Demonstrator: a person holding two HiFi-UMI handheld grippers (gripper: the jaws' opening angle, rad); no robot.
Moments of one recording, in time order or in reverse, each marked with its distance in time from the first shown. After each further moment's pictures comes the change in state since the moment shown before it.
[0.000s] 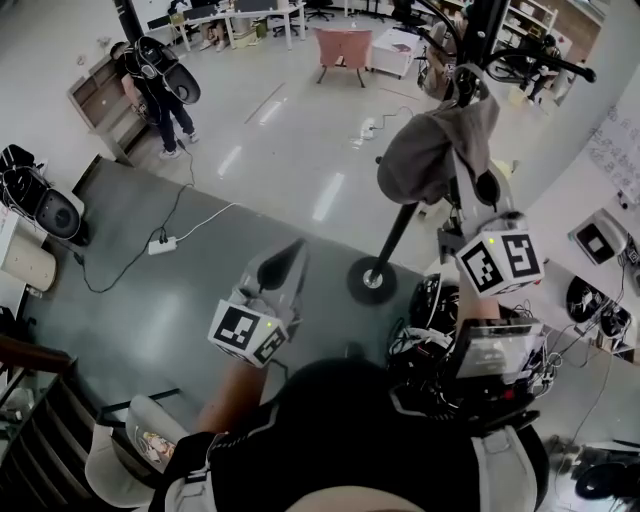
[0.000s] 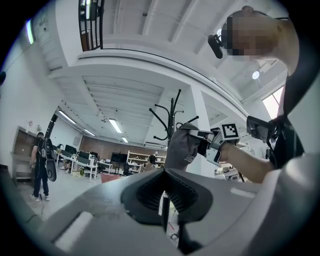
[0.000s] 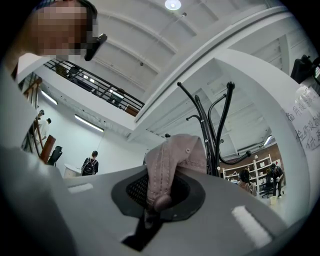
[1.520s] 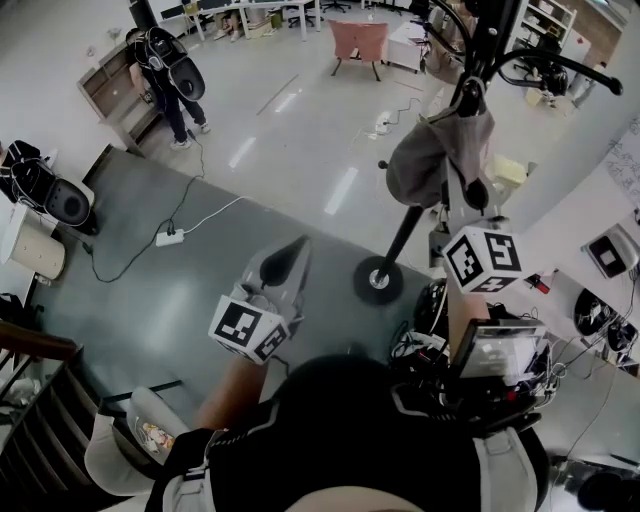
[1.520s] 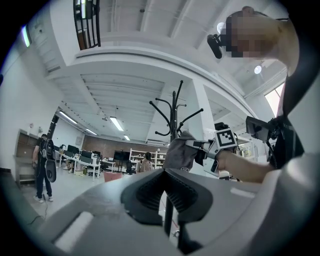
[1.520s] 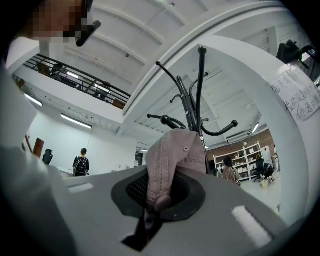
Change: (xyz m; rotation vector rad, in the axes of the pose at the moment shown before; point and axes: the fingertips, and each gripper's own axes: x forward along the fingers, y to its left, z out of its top) left arm 0.053 0.008 -0.011 0.004 0.041 0.039; right arm 0.026 -0.063 -0.081 0.100 0.090 -0.102
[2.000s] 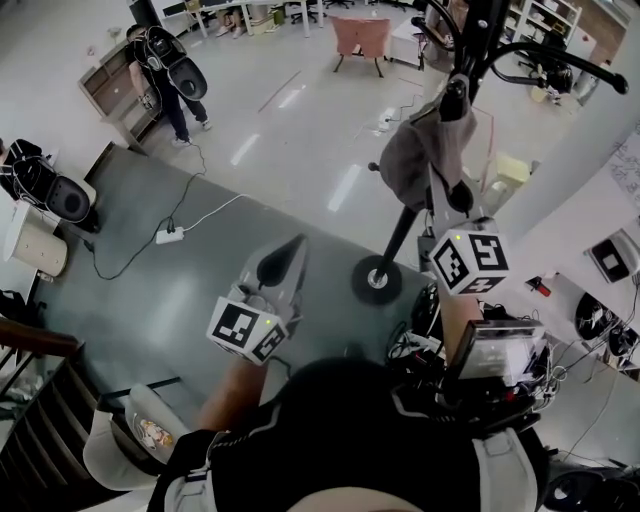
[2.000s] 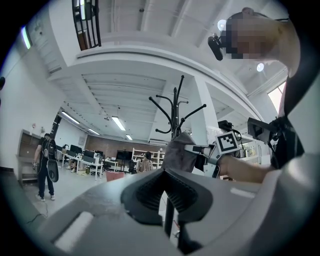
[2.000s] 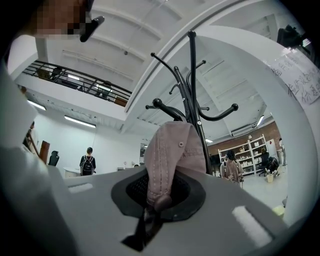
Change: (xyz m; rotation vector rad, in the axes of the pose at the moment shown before) left arm 0.027 -0.006 -0.004 -0.011 0.002 0.039; right arm 0.012 -0.013 -0.030 0.028 0.054 0.057
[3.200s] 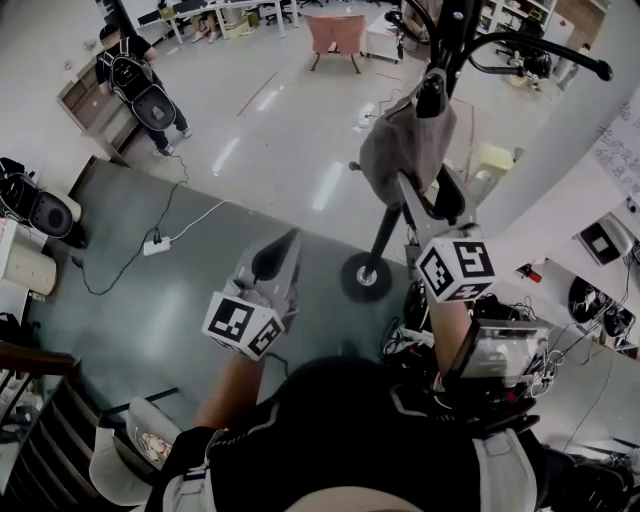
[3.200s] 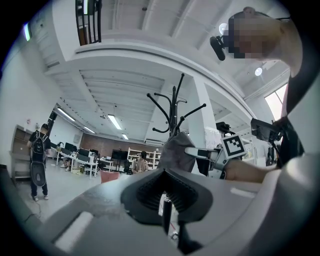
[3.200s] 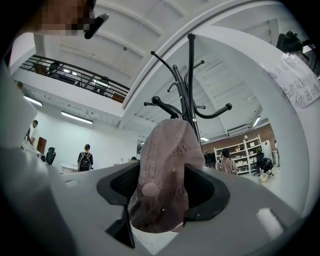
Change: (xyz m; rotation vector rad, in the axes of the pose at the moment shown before) left arm 0.029 -0.002 -0.003 -0.008 -0.004 -0.065; right arm -0.015 -0.007 -0.014 -0.016 0.037 -0.046
